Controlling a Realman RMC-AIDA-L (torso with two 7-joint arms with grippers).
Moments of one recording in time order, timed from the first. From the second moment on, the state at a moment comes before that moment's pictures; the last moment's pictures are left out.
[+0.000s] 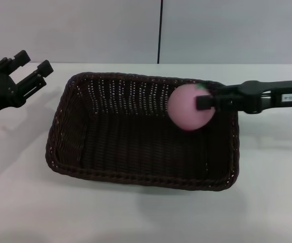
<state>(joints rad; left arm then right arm) -0.09 -2.07 1.13 0.79 1.10 1.29 -1.19 0.64 2.02 -0.75 -0.68 -1.96 -1.73 1.87</state>
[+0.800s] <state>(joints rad) -0.10 -2.07 1.03 0.39 0.87 1.50 -0.65 0.37 2.08 -0.42 -0.32 -1.53 -1.64 0.98</state>
